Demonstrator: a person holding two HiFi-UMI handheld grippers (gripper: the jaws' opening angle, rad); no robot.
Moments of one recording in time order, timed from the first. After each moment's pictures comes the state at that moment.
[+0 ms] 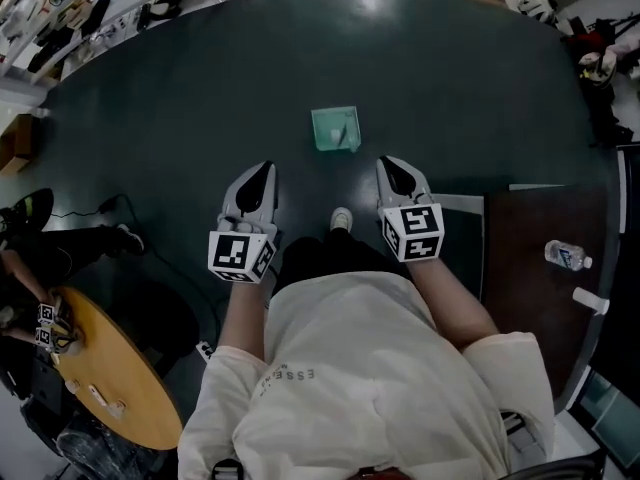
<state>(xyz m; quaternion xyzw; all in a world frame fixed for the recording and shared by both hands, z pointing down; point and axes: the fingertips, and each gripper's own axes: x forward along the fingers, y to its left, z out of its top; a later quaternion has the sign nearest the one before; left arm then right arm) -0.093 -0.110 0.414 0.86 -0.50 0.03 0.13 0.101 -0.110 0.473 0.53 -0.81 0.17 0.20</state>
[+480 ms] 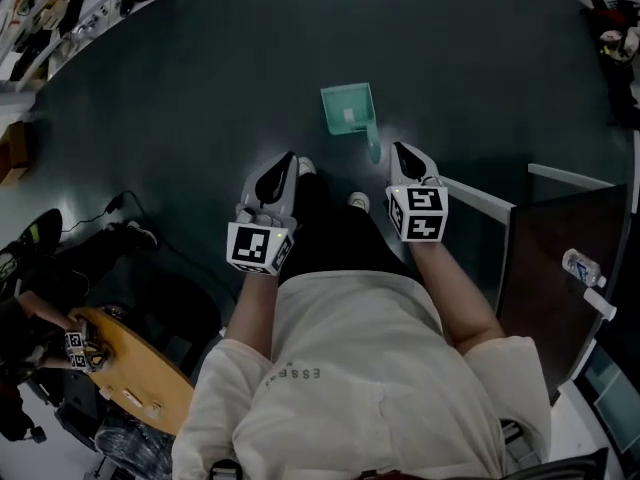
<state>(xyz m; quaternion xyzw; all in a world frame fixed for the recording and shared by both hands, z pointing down) -0.091 -0.210 0.478 0.88 -0.45 0.06 0.16 0.094 -0.205 0.564 0.57 -0.74 0.26 0.26</state>
